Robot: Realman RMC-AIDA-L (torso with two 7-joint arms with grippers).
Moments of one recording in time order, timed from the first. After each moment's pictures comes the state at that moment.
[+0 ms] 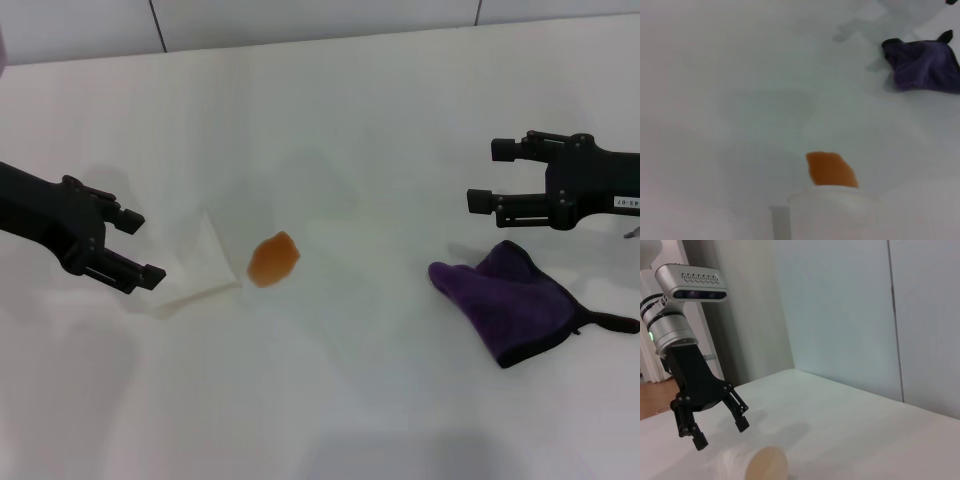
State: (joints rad) left arm -1.20 -2.02 2.85 -0.72 0.38 1.70 -1.32; right arm 0.32 2.01 -0.92 -0.89 -1.70 -1.49 1.44
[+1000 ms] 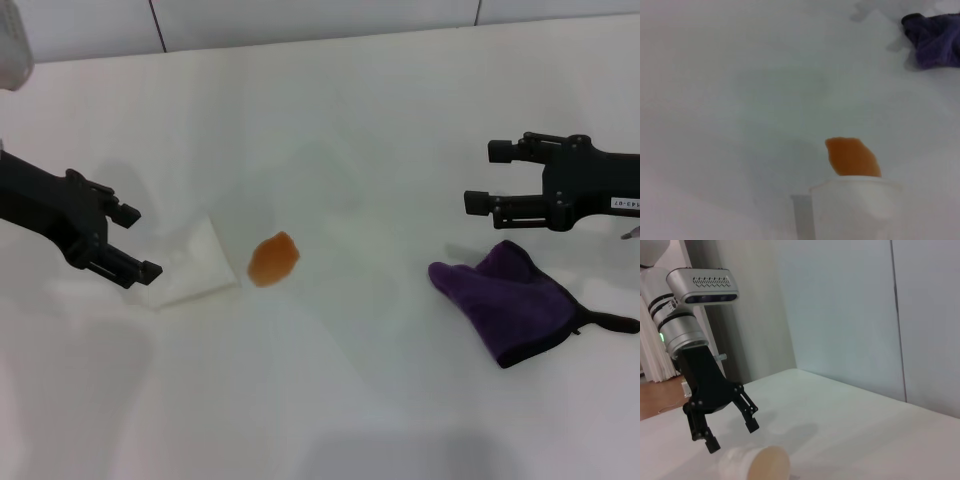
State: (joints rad) left arm -1.23 -2.04 2.85 -0.71 0.44 1.61 -1.32; right arm 0.32 2.01 -0.92 -0.89 -1.70 -1.49 1.44
